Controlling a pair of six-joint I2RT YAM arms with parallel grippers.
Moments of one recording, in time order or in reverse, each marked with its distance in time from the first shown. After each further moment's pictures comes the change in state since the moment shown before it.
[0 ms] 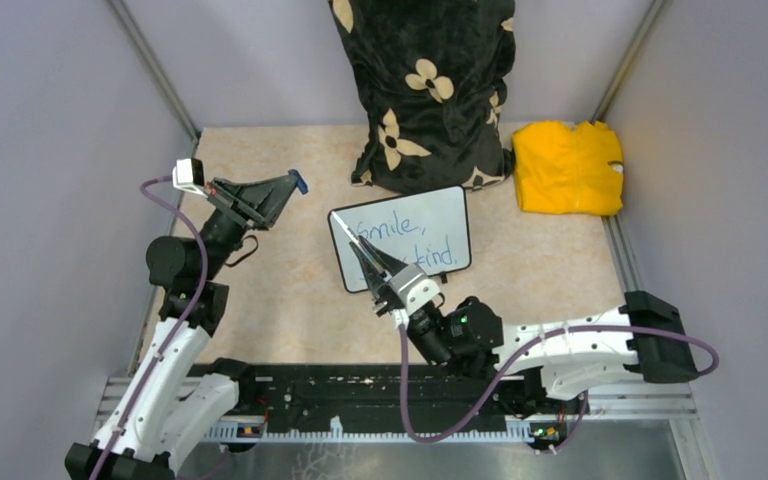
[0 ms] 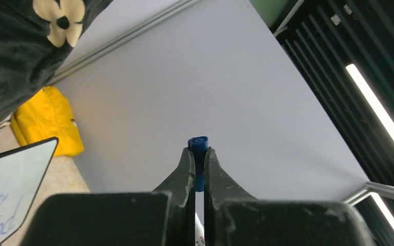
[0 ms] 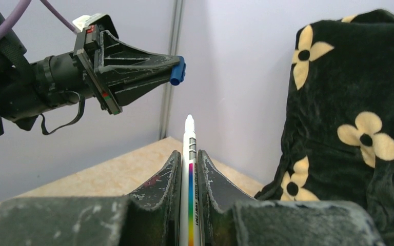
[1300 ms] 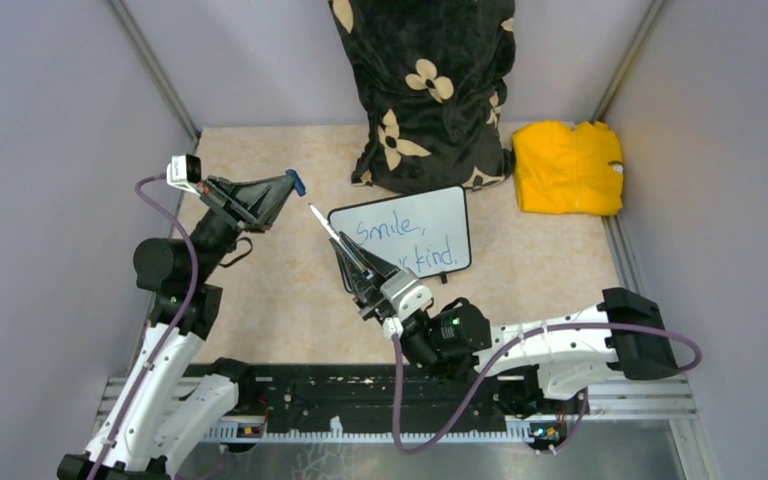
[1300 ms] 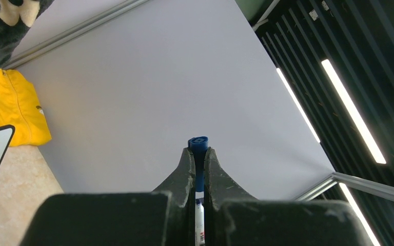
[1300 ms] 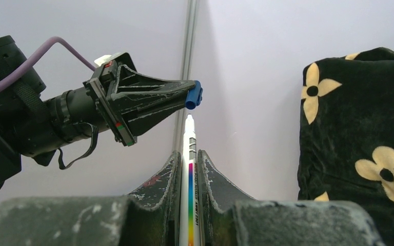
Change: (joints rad) left arm -0.029 -0.041 0.074 -0.079 0.016 -0.092; right arm 0.037 0.134 0.116 0.167 -0.053 -0.059
